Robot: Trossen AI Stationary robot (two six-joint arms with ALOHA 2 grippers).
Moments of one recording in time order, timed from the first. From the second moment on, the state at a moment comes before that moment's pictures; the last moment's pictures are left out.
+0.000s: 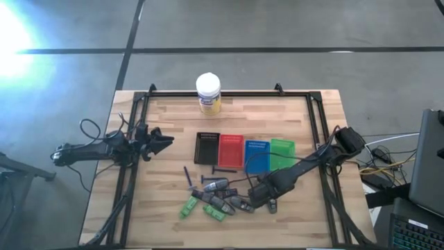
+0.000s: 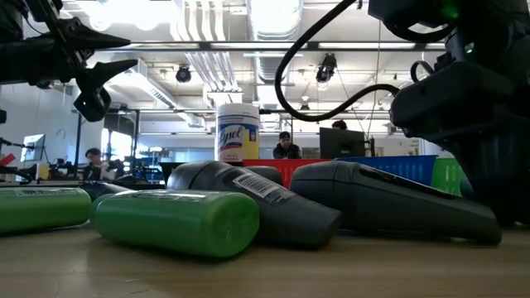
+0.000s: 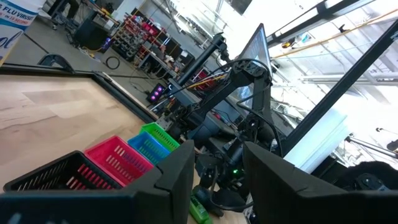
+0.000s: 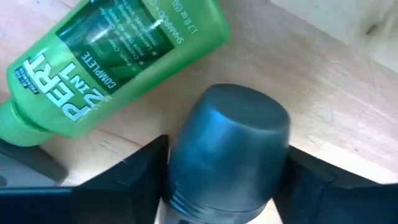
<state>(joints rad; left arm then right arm) 0.04 0.04 0.01 0.16 -0.08 -0.71 0.46 1.86 1.11 -0.78 -0.11 1.62</state>
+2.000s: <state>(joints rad) 0.04 0.04 0.01 0.16 -0.08 -0.71 -0.06 1.21 0.70 -0.89 0.05 1.41</state>
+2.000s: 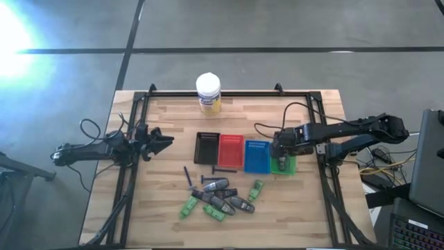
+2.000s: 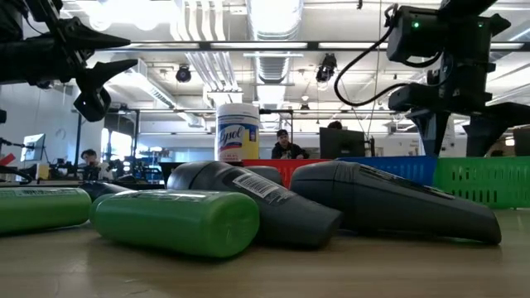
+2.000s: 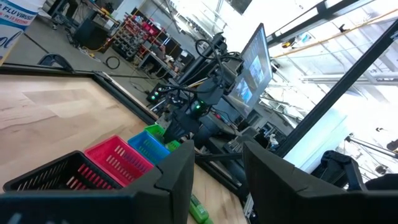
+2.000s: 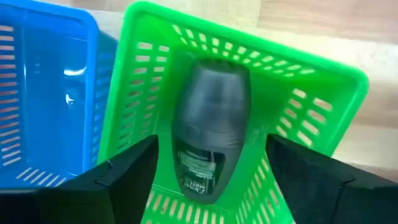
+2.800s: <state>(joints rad) 0.04 0.04 0.01 0.16 -0.08 -0.71 0.30 1.32 0.82 -0.21 0.04 1.29</state>
